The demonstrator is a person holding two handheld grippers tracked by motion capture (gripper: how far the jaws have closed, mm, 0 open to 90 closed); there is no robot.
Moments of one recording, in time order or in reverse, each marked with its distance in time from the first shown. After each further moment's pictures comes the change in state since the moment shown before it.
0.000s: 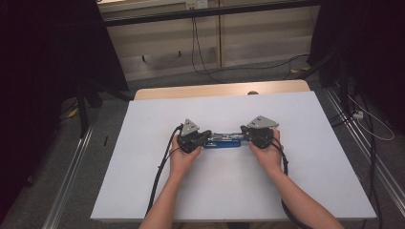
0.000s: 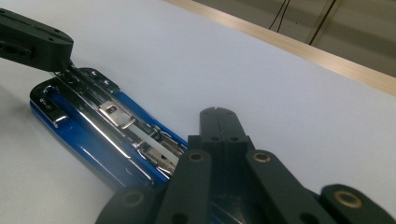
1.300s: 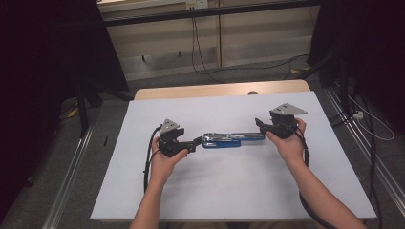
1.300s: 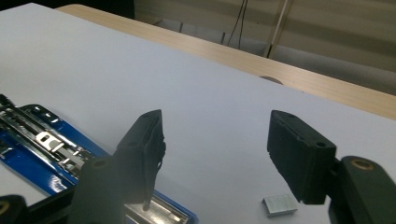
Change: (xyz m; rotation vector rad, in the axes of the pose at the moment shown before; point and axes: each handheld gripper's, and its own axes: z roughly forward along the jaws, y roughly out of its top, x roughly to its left) left arm 0.014 0.008 -0.060 0.028 0.060 -0.140; right arm -0.055 0.013 -0.039 -0.016 -0.104 0.117
